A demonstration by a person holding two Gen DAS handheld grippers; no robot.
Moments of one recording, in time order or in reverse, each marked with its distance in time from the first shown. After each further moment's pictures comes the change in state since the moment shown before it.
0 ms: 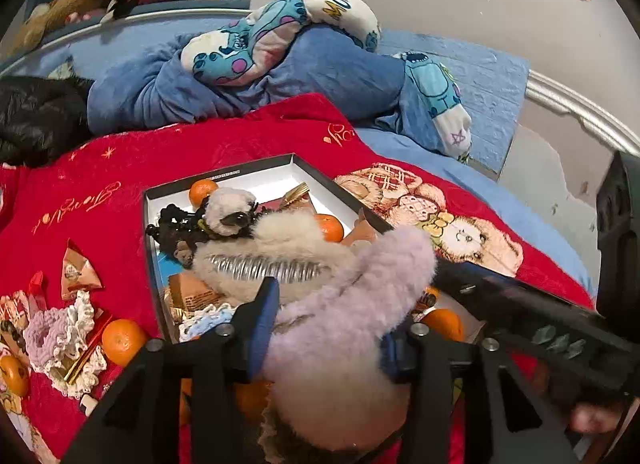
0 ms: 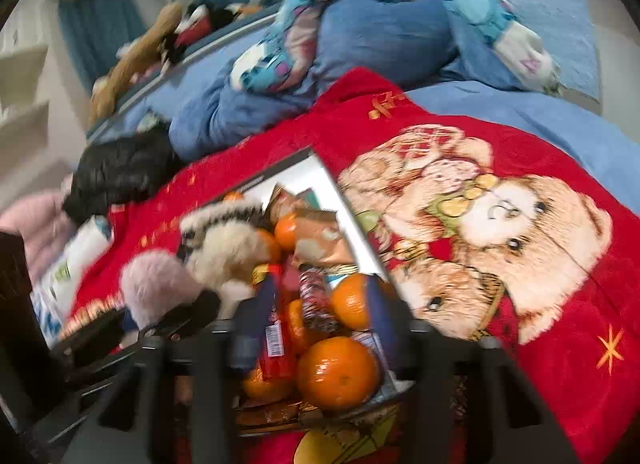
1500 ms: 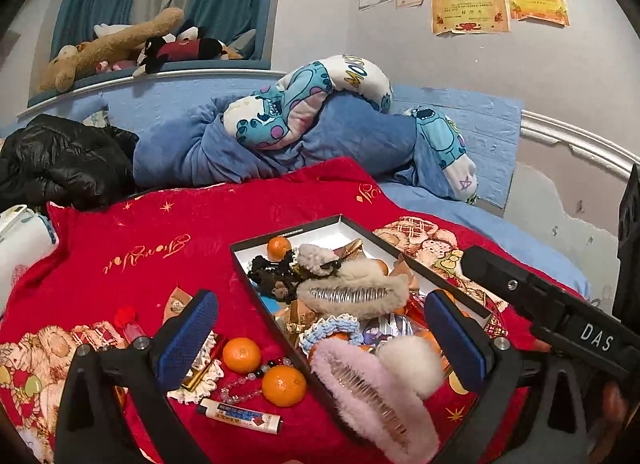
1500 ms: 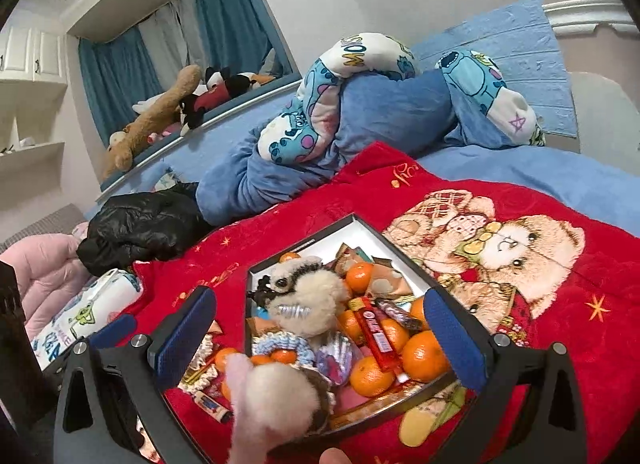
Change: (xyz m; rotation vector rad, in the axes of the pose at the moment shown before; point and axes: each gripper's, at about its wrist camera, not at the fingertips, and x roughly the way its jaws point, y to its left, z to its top) left arm -0.115 0.050 -0.004 0.053 -0.196 0.063; right arm -0.065 0.085 -0.025 -0.041 -0.247 -0.042
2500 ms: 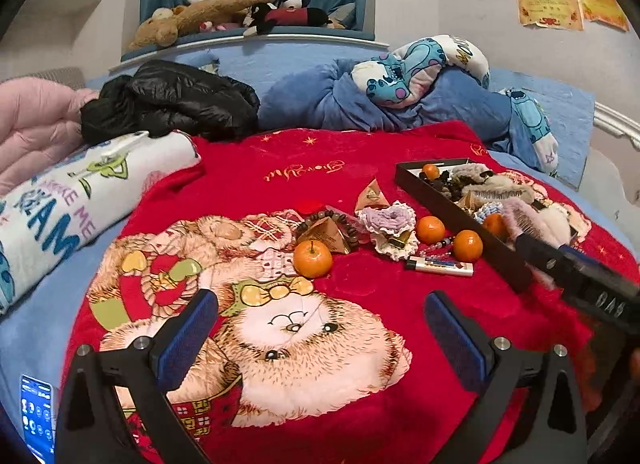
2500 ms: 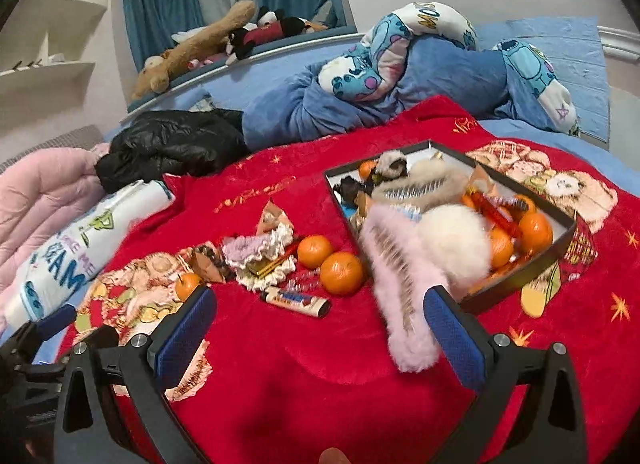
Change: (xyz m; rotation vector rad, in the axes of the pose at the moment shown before) left arm -0.124 0.142 -0.105 -0.103 0.104 0.292; right arm -0.004 0.124 -0.109 -0.168 0.138 0.013
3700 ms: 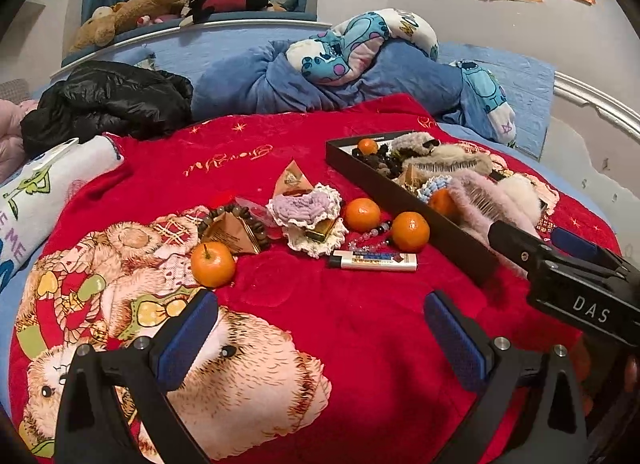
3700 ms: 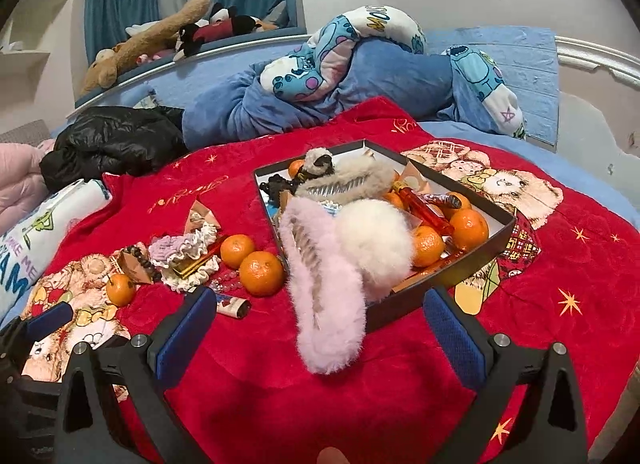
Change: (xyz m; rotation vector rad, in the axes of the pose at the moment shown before) left arm 0.049 -0.059 0.003 0.098 0.057 -0.162; right arm 0.002 -0.028 0.001 0.010 -0.003 -0.211
